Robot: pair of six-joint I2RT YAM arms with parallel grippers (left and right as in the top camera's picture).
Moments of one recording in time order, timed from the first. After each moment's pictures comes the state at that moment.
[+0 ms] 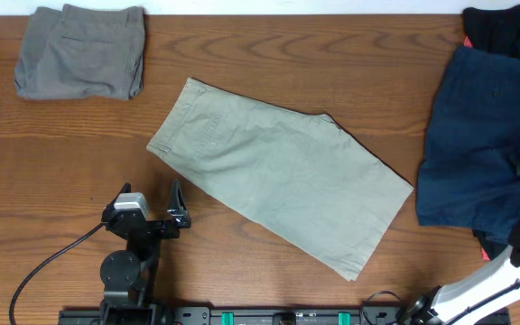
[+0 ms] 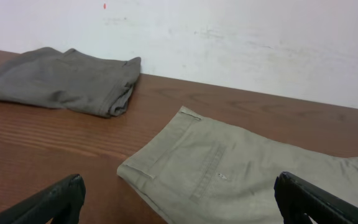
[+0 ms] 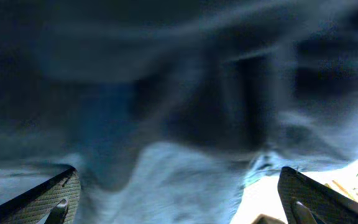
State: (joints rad) left arm -0.05 0.01 0.02 -0.12 -0.02 -0.20; right arm -0.68 1.99 1.62 -1.22 0.28 0.32
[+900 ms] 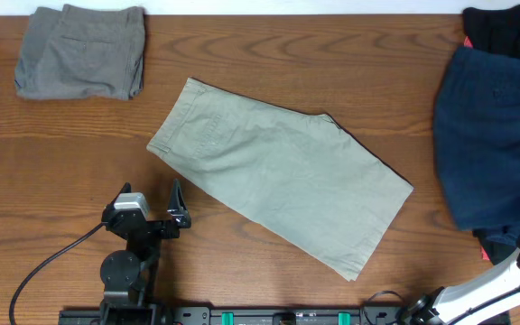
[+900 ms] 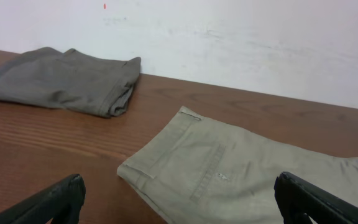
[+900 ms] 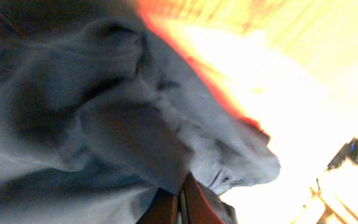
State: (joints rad) left arm -0.05 0.01 0.02 -0.12 -0.02 -0.20; right arm -0.77 1.99 1.93 -1.35 0.24 0.24
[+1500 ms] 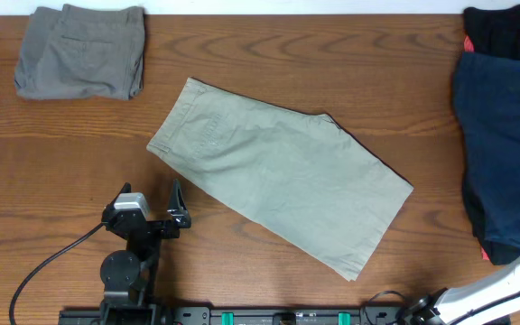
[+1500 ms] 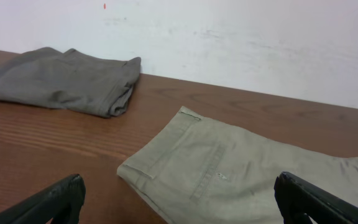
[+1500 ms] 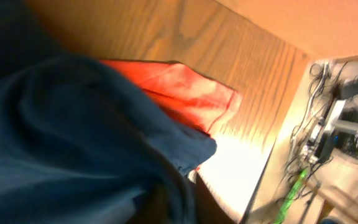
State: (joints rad) left arm -0.05 0.01 0.02 -0.12 -0.02 -0.20; right arm -0.86 1.99 2.15 -1.50 0.33 0.30
